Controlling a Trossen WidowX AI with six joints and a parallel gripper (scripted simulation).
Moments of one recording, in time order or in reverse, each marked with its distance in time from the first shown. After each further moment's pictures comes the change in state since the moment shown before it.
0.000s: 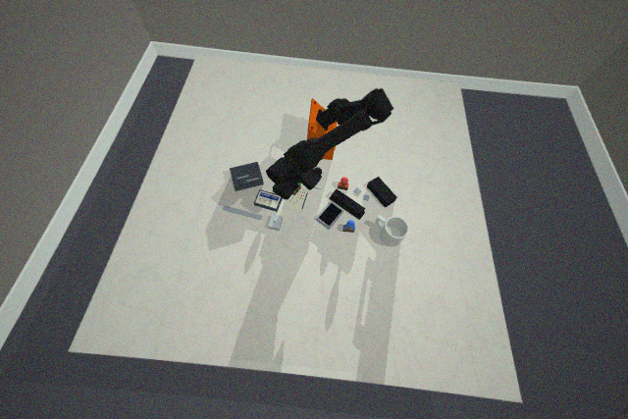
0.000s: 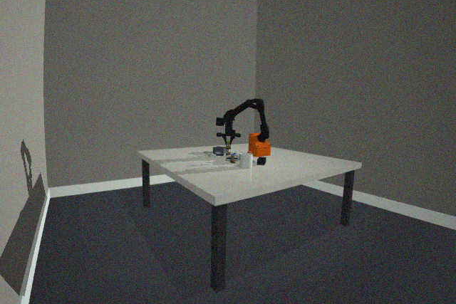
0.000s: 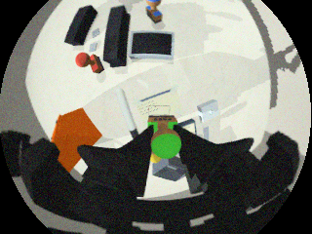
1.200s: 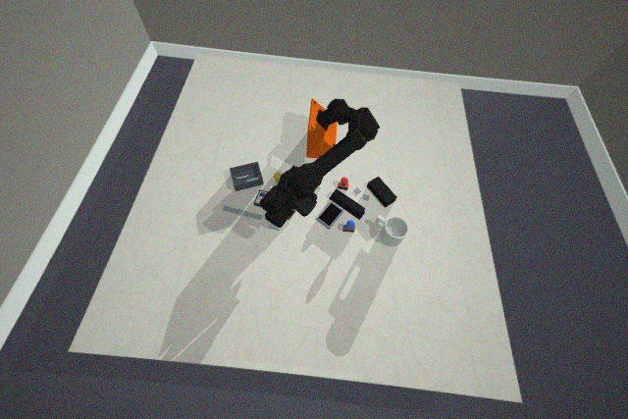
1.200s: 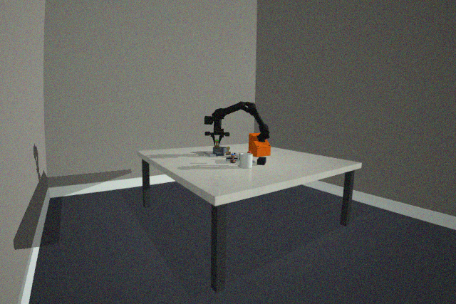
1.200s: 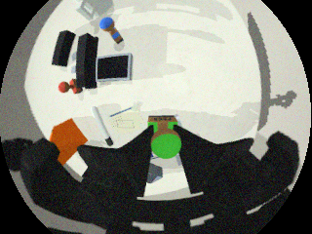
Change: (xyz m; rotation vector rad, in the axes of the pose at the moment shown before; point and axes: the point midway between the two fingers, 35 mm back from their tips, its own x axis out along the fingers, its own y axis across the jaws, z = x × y) arm -0.010 -0.094 0.044 -0.020 0.004 -0.010
